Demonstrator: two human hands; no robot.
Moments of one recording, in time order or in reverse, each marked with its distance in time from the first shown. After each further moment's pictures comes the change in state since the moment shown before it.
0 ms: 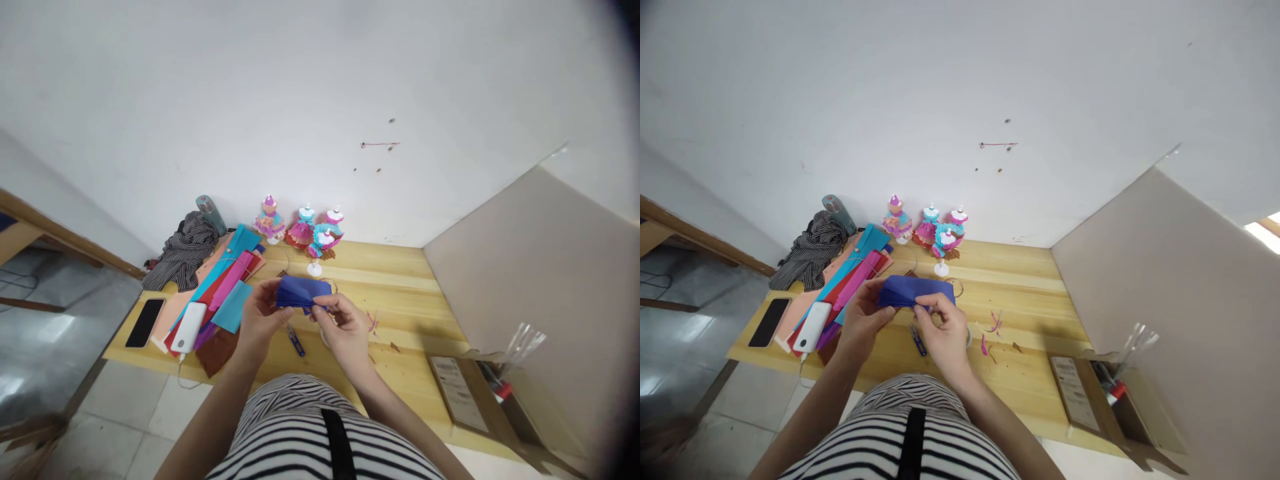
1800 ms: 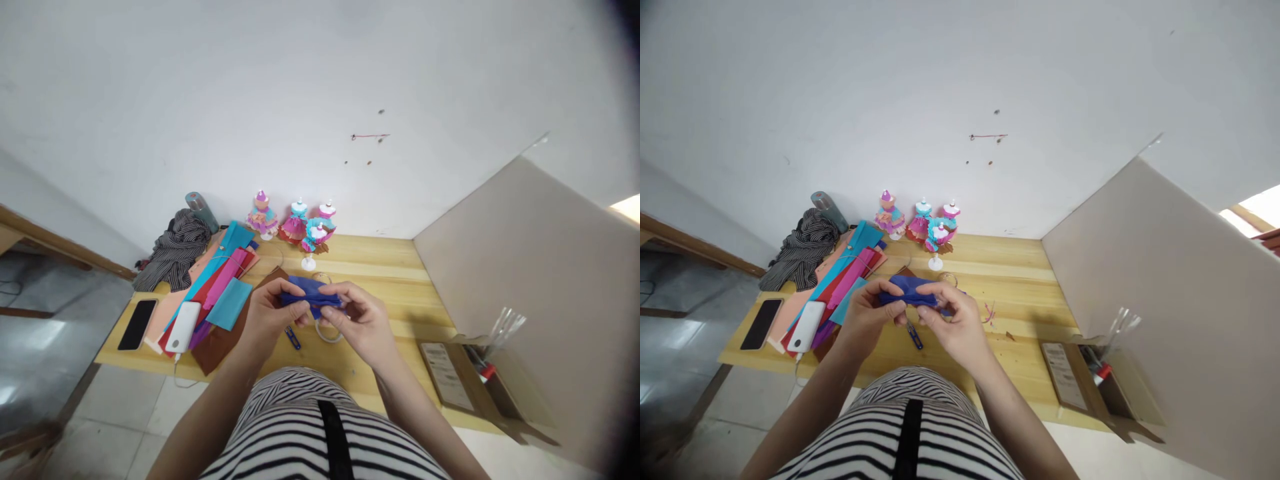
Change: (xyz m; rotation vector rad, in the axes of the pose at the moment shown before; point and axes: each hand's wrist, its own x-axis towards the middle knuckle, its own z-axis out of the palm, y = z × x) left_hand -0.001 0.019 0.030 0.086 -0.148 -0.166; right_hand 0.015 -0.037 -0.036 0.053 -0.261 0.062
